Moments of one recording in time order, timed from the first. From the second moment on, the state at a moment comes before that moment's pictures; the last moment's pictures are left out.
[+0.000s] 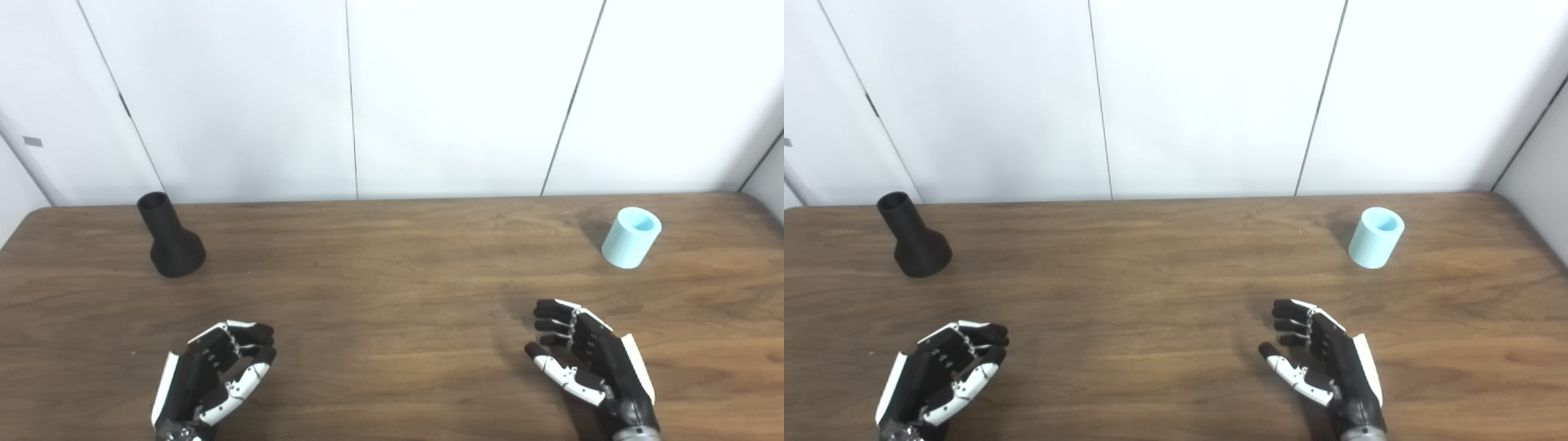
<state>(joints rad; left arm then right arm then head) 0.17 0.12 0.06 -0.18 -0.10 -0.17 -0.11 0.16 -0.09 -0.04 -0.24 -0.13 0.01 -0.02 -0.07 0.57</state>
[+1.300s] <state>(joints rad) 0.19 0.15 0.23 -0.22 0.08 -0.07 0.08 0.15 -0.17 -0.13 -0.16 0.01 -0.09 0.03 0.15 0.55</state>
